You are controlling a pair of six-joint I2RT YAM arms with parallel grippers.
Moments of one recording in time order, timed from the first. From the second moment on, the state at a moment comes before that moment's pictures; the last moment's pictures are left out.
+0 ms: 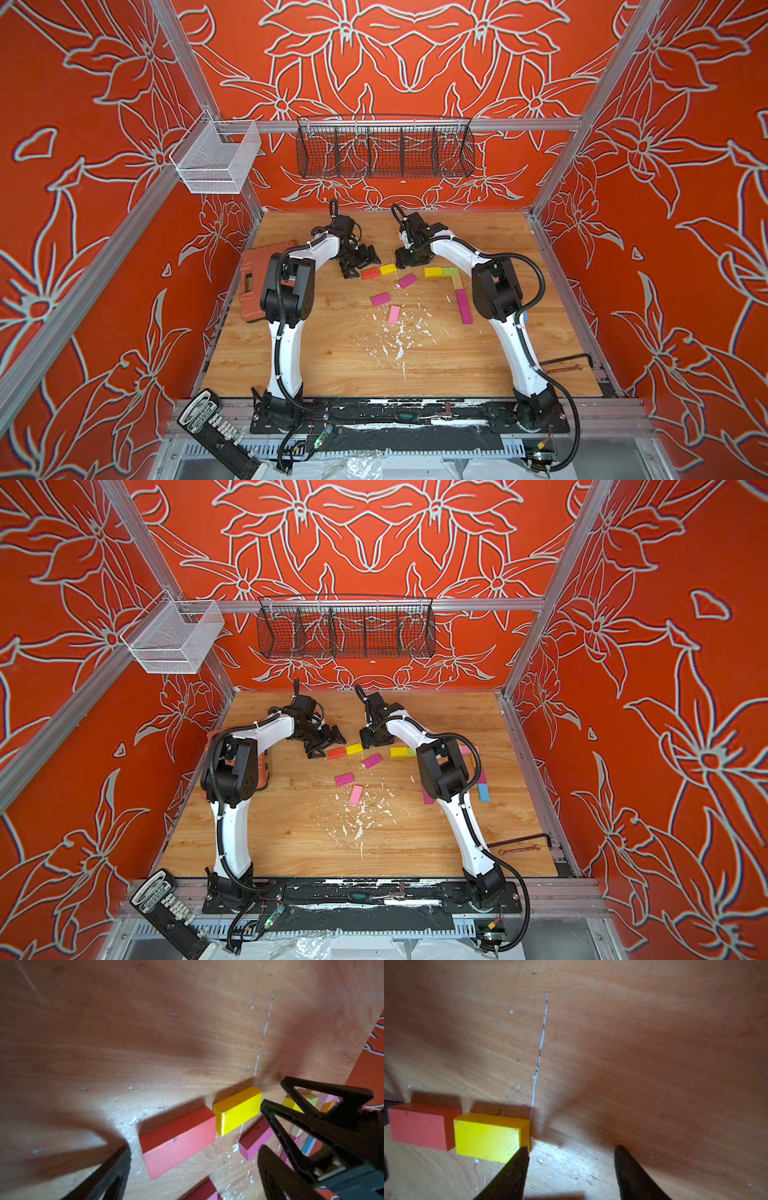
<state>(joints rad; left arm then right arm) -0.17 2.15 1.63 -0.69 0.48 -0.57 0.51 2.42 2.07 -0.82 -0.12 0.24</state>
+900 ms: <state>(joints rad) -0.17 2.20 1.71 -0.71 0.48 -0.56 0.54 2.30 1.85 -0.67 -0.12 0.23</state>
